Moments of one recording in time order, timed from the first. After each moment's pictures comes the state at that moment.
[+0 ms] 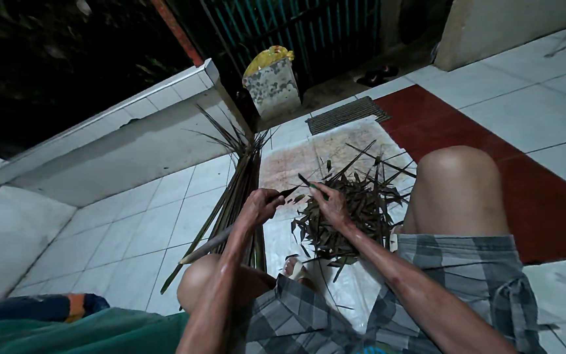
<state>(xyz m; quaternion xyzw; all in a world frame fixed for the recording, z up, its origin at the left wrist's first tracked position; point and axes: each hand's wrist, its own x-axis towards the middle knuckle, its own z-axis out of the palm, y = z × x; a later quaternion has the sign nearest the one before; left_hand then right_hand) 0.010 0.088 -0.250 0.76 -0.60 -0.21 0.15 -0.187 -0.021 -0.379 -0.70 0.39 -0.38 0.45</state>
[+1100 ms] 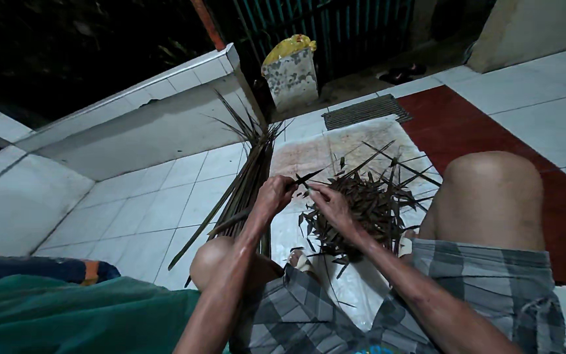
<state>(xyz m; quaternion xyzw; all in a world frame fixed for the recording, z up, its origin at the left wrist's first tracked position) 0.003 0.086 -0.255 0.78 -0.59 -0.11 0.14 -0.179 0.018 -0.342 -0.71 0.29 -0.35 0.54</state>
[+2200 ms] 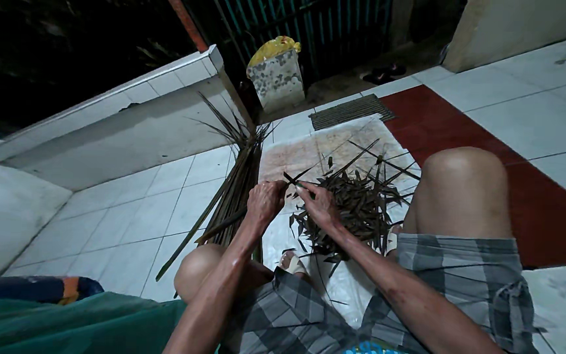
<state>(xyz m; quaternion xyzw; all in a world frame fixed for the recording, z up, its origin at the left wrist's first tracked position) -0.022 0.087 -0.258 0.79 -0.60 0.01 0.07 -0.171 0.019 -0.326 -0.71 0.42 -0.30 0.48</state>
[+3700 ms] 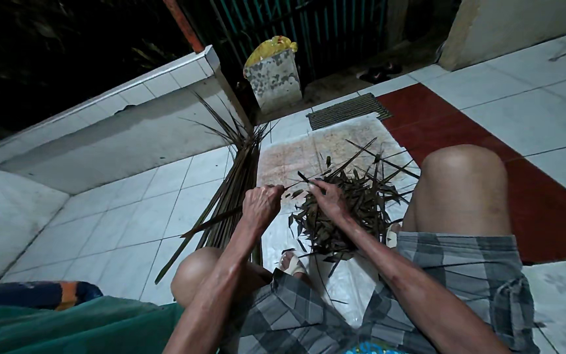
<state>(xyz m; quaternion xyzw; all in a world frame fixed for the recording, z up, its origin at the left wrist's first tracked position) -0.026 0.095 -0.253 0.78 -0.62 0.05 -0.06 -0.187 -0.015 -0.354 -0.71 0.44 -0.28 0.47</state>
